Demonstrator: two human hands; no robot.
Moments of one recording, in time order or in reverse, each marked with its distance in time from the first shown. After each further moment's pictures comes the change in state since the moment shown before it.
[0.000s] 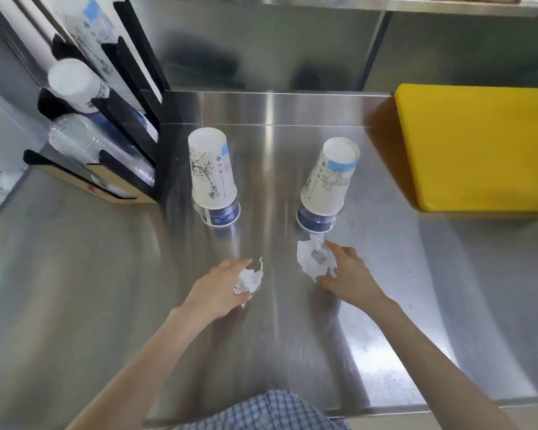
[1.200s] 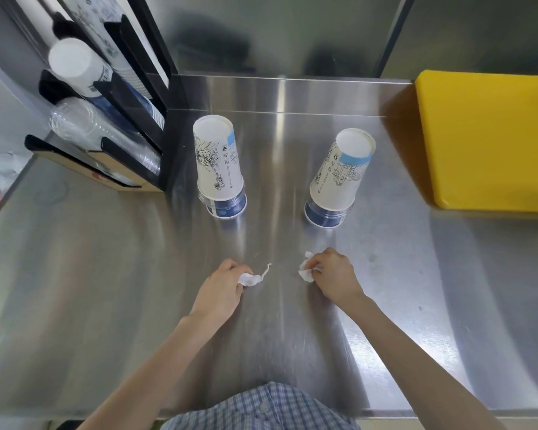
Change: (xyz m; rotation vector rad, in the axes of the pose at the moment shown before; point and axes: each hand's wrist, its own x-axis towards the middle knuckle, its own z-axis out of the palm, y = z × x) left_hand 0.003 -0.007 0.025 -0.104 0.212 -0.043; right_hand 0.019 -0.011 0.029 0.054 -0.013 -0.026
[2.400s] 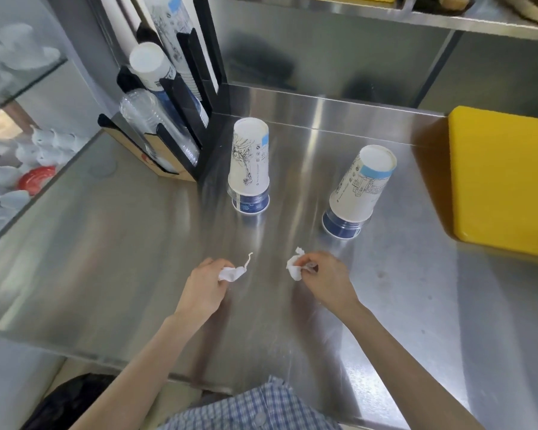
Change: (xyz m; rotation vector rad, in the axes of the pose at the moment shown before) left_hand -0.039 -0.016 -0.007 -0.112 0.301 -0.166; right_hand -0.021 -0.028 0.001 0.222 -0.004 -0.249
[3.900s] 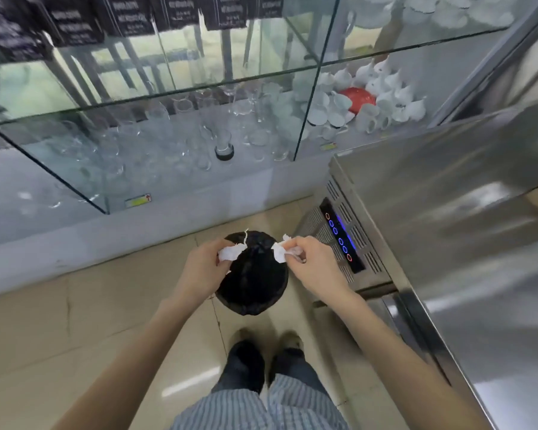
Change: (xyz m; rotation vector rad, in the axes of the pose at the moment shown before) left_hand -0.367 -0.309 -0.147 -0.367 0.555 -0.847; right_hand -0.196 -0.230 0.391 -0.318 -0.888 -0.546
